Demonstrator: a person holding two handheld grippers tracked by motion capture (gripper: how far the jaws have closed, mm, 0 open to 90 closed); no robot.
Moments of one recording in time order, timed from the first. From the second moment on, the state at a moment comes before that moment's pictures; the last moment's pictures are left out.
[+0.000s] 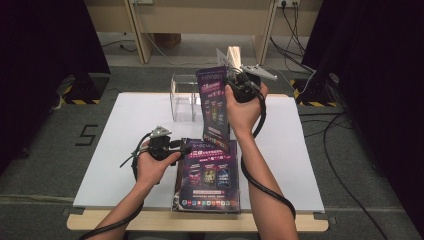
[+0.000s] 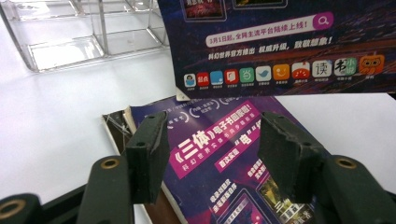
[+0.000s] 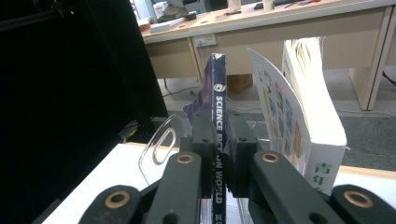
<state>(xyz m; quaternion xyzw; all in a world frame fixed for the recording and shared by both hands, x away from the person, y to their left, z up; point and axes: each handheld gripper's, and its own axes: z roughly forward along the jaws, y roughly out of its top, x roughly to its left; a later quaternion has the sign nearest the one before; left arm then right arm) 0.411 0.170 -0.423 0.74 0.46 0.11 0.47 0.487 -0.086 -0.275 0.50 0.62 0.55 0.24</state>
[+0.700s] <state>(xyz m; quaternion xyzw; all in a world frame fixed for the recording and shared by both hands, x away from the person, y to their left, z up) 0.391 0.209 -0.446 0.74 0.48 0.13 0.45 0.495 -0.080 -0.273 0.49 0.62 0.56 0.25</state>
